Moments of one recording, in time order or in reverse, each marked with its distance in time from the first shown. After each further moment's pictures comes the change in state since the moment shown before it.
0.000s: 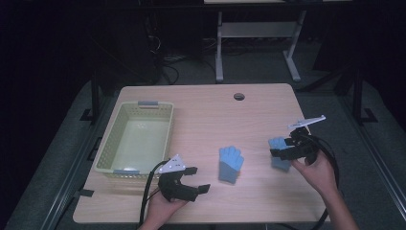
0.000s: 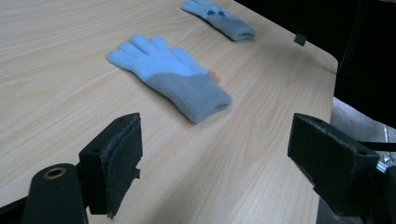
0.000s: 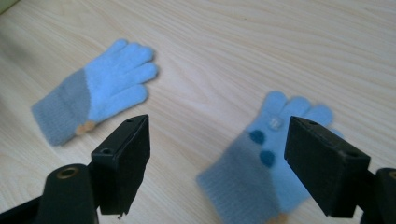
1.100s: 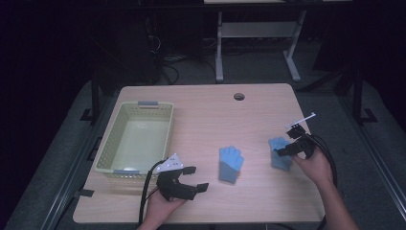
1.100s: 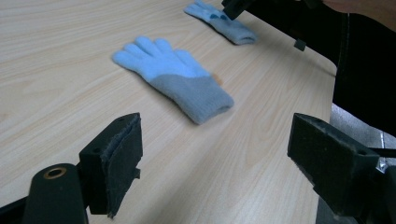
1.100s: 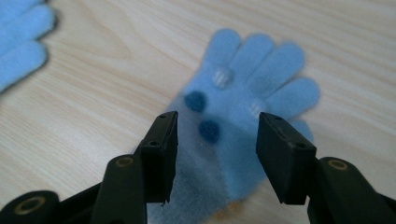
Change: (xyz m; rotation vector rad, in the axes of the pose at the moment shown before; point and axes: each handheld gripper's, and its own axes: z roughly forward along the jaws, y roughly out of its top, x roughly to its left) left arm 0.004 0.000 -0.003 -0.008 -0.004 -0.022; right arm -0.040 -0.004 0.045 0.229 -0.073 0.111
